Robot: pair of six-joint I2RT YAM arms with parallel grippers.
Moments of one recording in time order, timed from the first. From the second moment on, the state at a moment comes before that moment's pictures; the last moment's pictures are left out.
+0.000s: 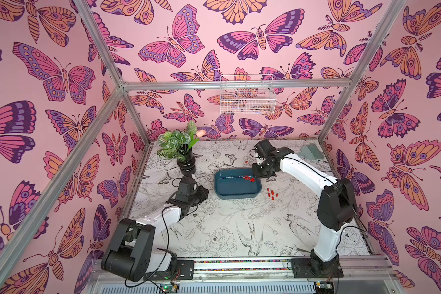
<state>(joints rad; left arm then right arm) -0.29 1.36 0.54 0.12 0.25 -0.78 0.58 1.90 1.64 -0.92 -0.05 0.35</state>
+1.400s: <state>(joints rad) -0.29 1.36 0.54 0.13 0.26 -0.79 0.63 2.23 1.74 -0.74 0.03 0.42</state>
